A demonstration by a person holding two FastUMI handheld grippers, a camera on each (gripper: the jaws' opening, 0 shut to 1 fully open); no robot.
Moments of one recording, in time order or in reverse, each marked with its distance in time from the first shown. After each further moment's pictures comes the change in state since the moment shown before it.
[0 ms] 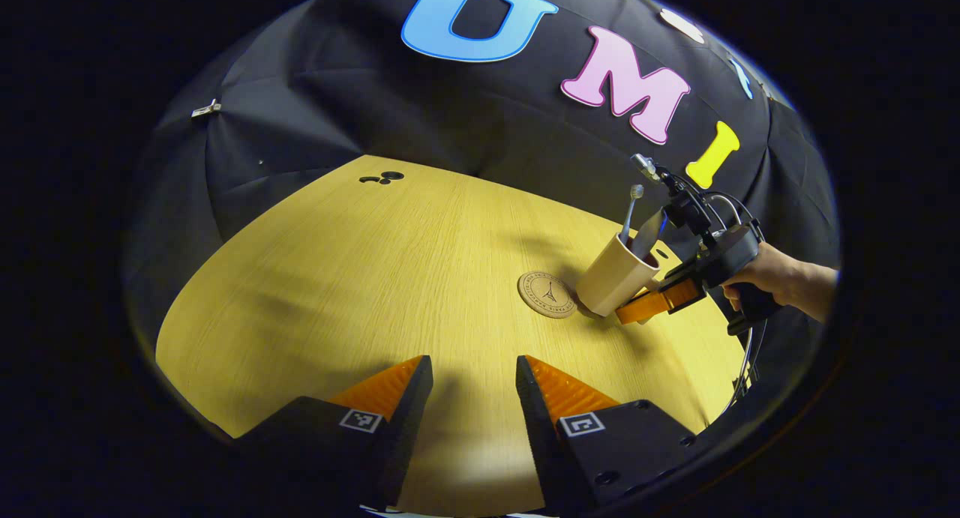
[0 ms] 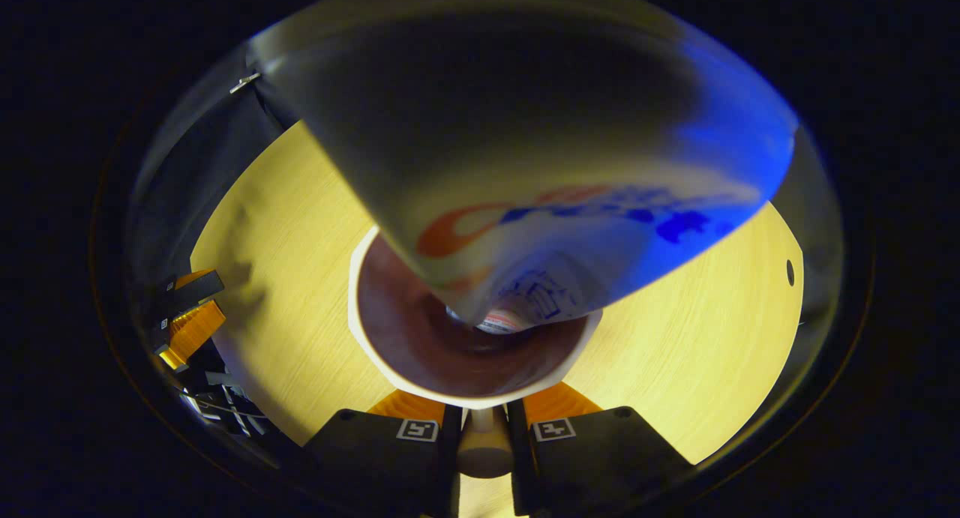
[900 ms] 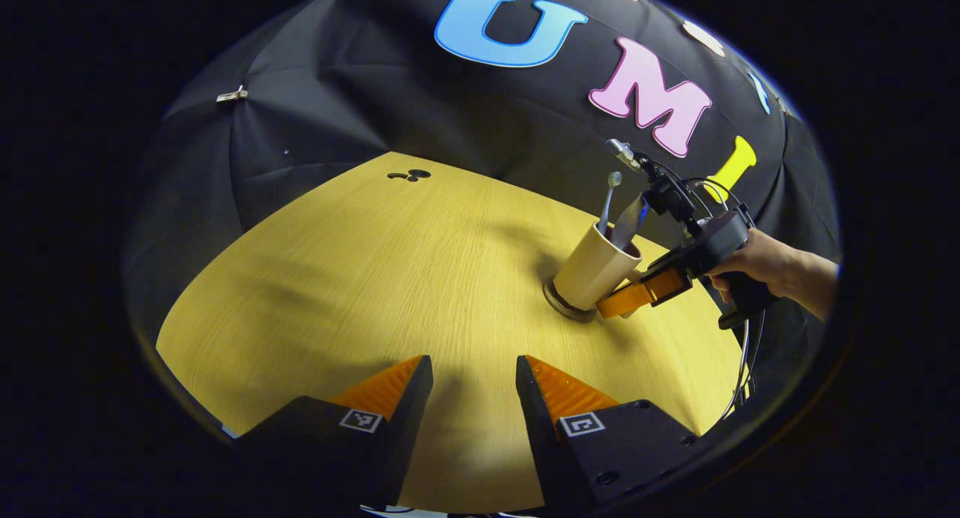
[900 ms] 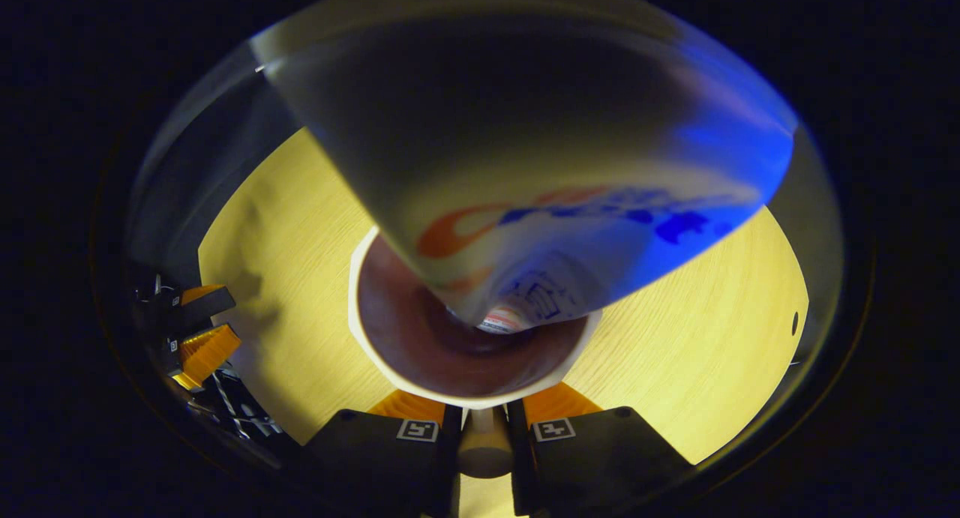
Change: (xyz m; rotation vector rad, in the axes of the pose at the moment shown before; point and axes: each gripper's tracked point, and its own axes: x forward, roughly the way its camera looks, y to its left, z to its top) left arm -0.010 0.024 -0.003 -0.067 -0.012 0.043; right arm 0.017 0.050 0.041 -0.103 0.037 0.037
